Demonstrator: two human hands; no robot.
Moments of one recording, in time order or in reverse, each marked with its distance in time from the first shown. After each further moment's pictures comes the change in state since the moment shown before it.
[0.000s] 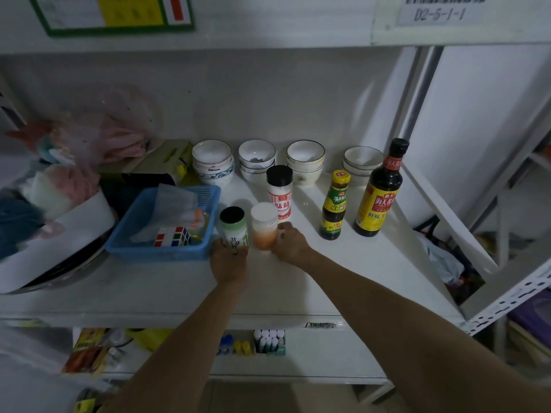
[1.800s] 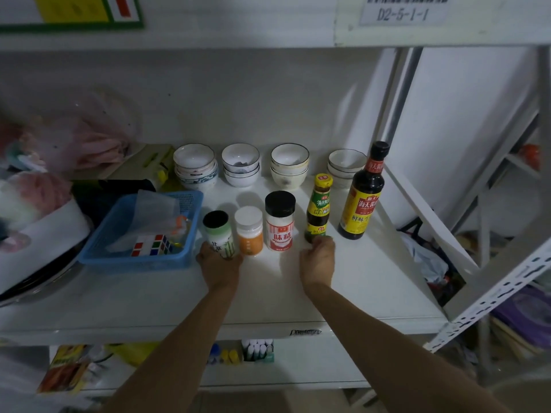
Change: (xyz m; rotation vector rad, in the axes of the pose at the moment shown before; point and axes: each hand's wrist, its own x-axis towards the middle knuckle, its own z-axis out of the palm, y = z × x) left_hand 0.001 -0.004 0.021 -0.056 0.055 0.074; right_hand -0.036 0.059 -0.020 0.389 0.610 0.153
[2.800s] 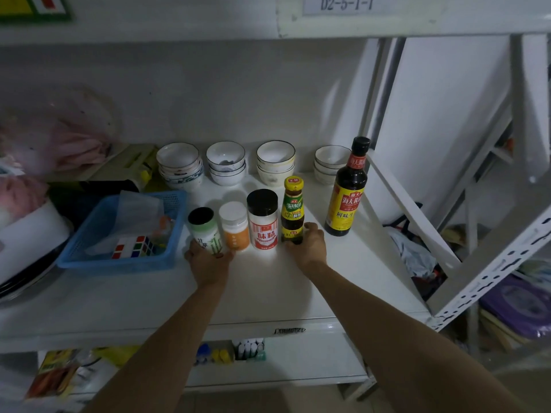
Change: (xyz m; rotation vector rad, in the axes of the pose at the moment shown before) left_hand 0.000 0.003 0.013 0.082 -0.001 0.050; right_hand 0.044 -0.002 -0.014 -0.169 -0.238 -0.024
